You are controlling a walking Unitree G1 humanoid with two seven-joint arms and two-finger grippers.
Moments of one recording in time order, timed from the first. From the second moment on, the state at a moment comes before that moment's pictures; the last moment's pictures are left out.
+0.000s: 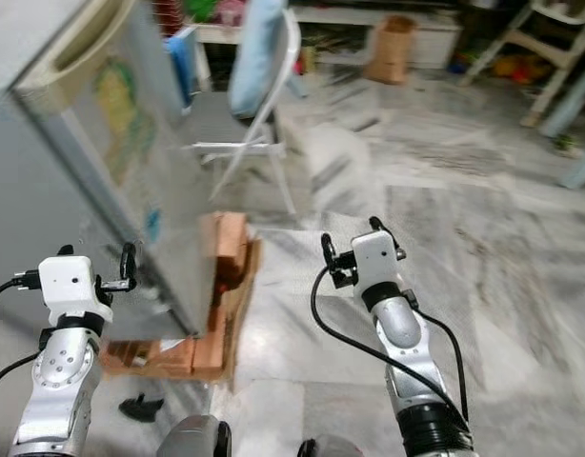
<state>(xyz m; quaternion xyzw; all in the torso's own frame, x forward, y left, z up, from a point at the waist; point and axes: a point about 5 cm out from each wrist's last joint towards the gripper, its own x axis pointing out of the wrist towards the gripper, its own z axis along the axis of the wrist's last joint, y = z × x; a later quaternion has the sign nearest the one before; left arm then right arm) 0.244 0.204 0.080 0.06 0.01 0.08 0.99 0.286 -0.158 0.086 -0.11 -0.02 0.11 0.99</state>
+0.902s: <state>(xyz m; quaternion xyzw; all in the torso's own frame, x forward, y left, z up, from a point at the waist) 0.300 0.183 0.093 0.08 -0.02 -0.04 1.00 0.275 -0.153 0.100 -0.08 -0.04 0.13 0.99</state>
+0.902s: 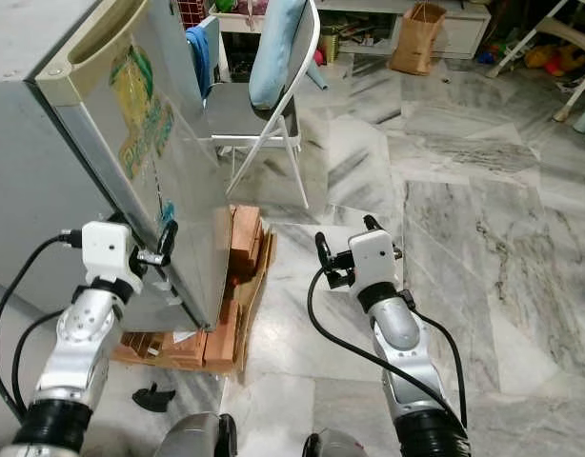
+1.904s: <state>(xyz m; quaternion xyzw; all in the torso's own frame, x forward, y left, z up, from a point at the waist) 0.348 0.030 0.124 0.00 -0.02 -0.25 0.97 0.189 -0.198 0.068 -0.06 0.08 0.10 0.99</state>
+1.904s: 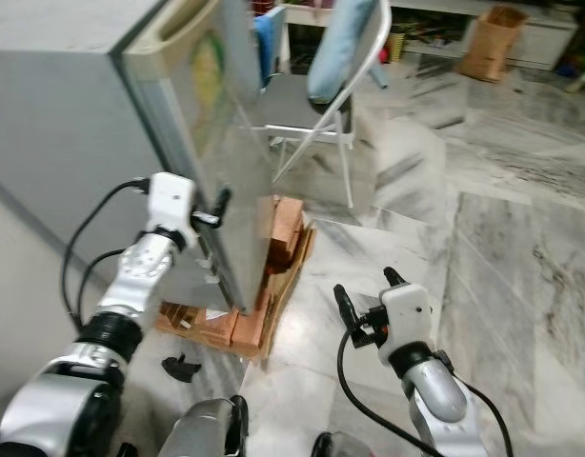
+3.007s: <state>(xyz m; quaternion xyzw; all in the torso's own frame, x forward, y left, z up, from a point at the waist) 0.294 0.124 0.094 0.09 -0.05 -0.15 0.98 0.238 -0.192 0.091 -0.10 0.03 0.16 0.98</state>
